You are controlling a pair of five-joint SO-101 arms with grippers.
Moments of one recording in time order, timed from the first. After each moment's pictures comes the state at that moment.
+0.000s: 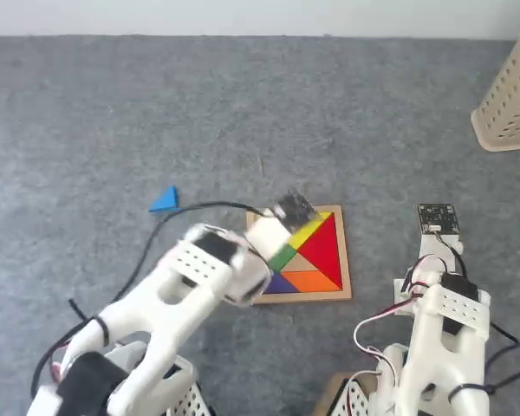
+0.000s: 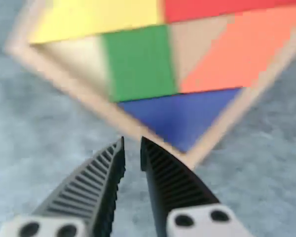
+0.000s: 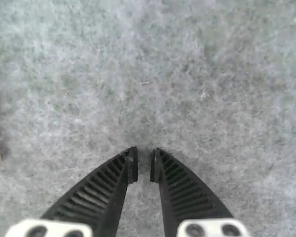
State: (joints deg) left arm 23.1 -21.0 55.6 57.7 -14.0; right arm 19.7 -40.5 75.9 50.1 21.5
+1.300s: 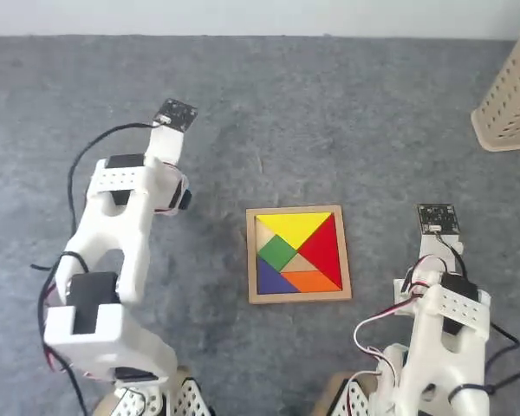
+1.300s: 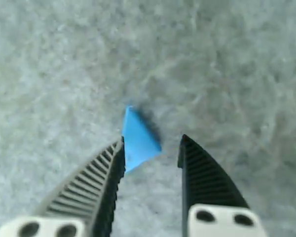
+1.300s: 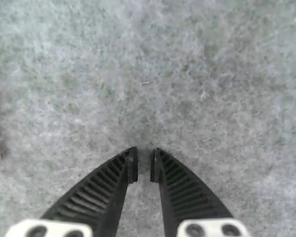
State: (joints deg) left arm -9.8 8.3 25.9 53.6 -22.5; right arm 19.7 -40.5 75.9 50.1 21.5
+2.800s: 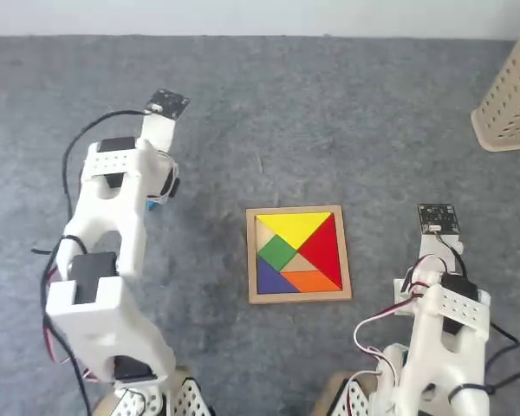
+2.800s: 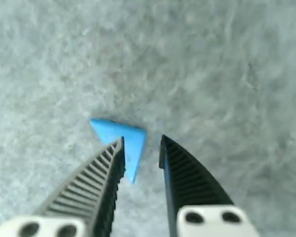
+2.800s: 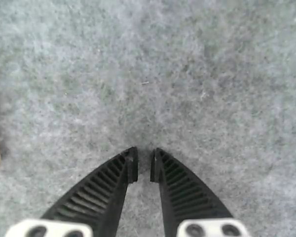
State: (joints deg) left arm -12.4 17.0 13.7 59.5 -20.5; right arm 19.7 -40.5 75.9 50.1 21.5
